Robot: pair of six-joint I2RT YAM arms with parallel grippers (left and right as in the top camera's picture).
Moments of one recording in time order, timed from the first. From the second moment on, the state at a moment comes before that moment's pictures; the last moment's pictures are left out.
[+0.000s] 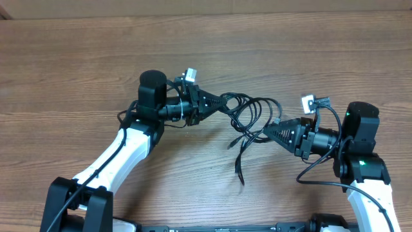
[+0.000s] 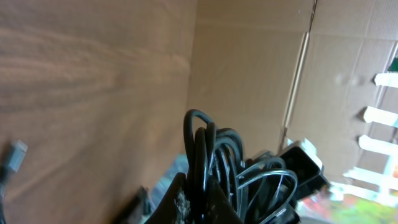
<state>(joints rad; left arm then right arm) -0.30 1.54 0.83 0.30 1.01 -1.27 -0.09 0.98 0.64 -0.27 -1.34 0.24</state>
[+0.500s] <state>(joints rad) -0.28 1.54 0.82 0.65 1.26 -1.05 -0.09 0.98 0.65 -0.54 -0.74 0.28</state>
